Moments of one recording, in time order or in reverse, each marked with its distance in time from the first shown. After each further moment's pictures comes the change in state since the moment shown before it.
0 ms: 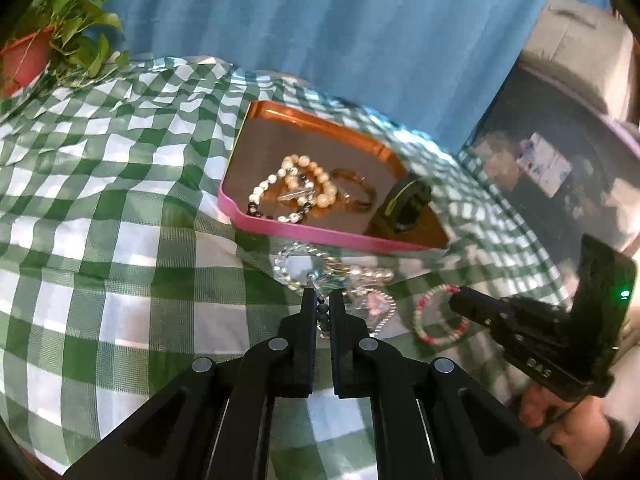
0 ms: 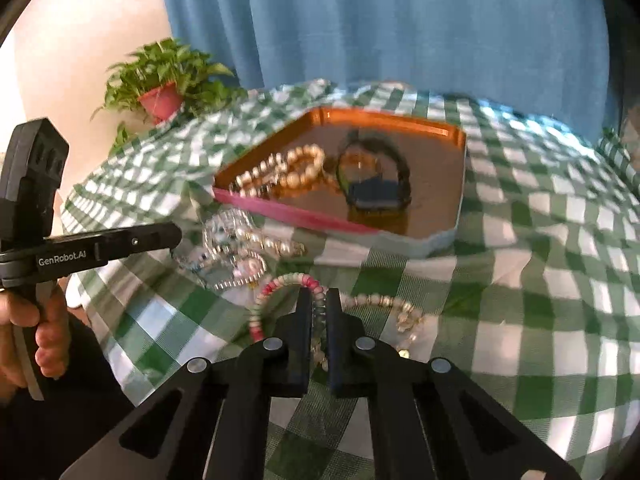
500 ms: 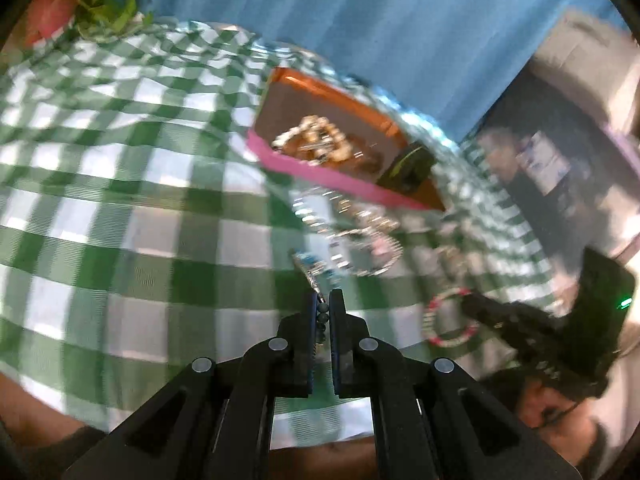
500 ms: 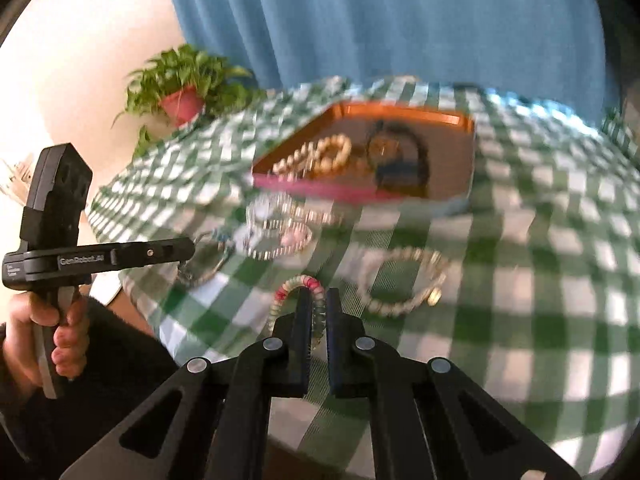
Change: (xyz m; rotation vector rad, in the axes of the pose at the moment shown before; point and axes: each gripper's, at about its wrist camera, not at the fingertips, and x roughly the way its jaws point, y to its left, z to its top) left arm -0.020 0.012 -0.033 -0.041 0.080 0.059; right arm -0.022 0.017 -0.023 0.039 0.047 0.081
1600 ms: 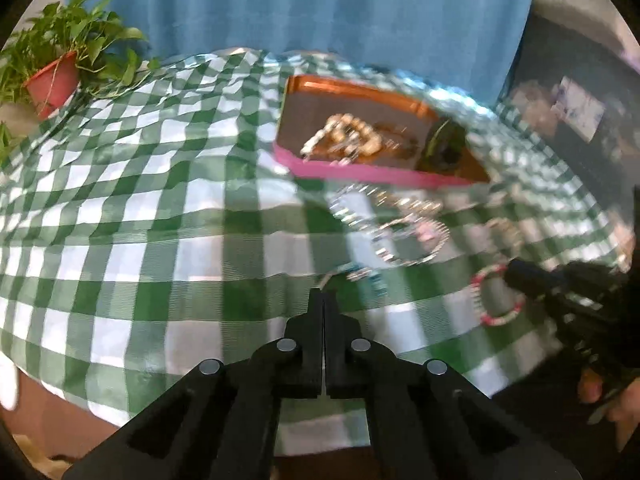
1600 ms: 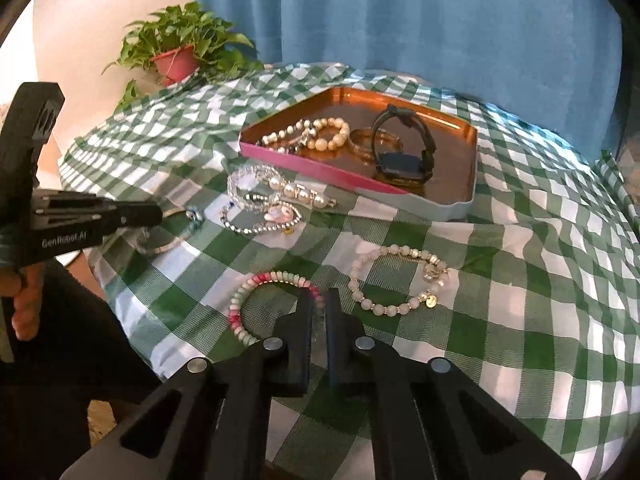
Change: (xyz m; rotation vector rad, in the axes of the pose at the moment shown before) left arm -0.005 -0.021 -0.002 0.146 -0.015 0.180; right arm 0.014 0.016 -0.004 -0.146 0.020 -0.147
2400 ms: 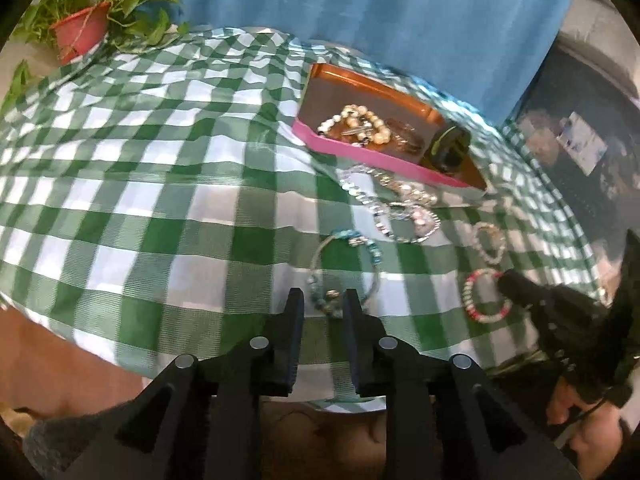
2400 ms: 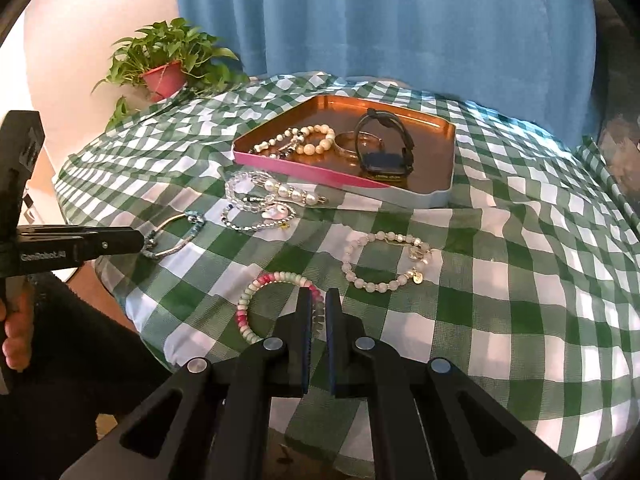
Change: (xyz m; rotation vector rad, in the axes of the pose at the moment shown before) left arm -0.010 0.012 -0.021 -0.140 0.041 -0.034; right arm -0.013 0.001 -0.012 0.058 -0.022 -0.036
